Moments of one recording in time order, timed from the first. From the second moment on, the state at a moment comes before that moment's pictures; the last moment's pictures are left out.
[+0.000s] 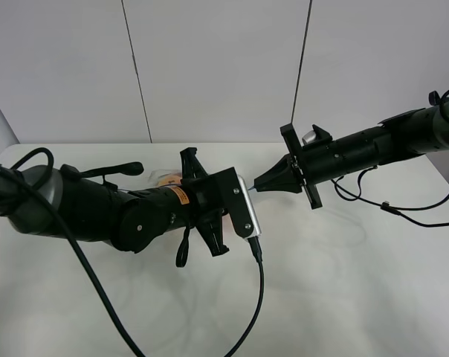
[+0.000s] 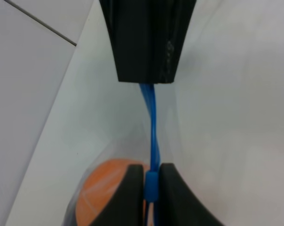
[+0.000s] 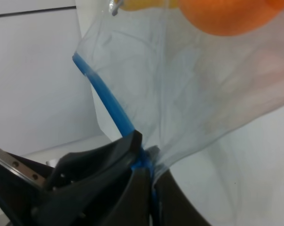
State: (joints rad) left arm -0.75 1.83 -0.86 -0.29 -0.46 1.07; right arm 0.06 2.02 -1.20 1.28 1.15 -0.56
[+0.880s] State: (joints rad) left arm -0.65 1.83 -0.86 -0.26 -0.46 1.18; right arm 0.06 2.02 -1.20 1.30 1.13 -0.56
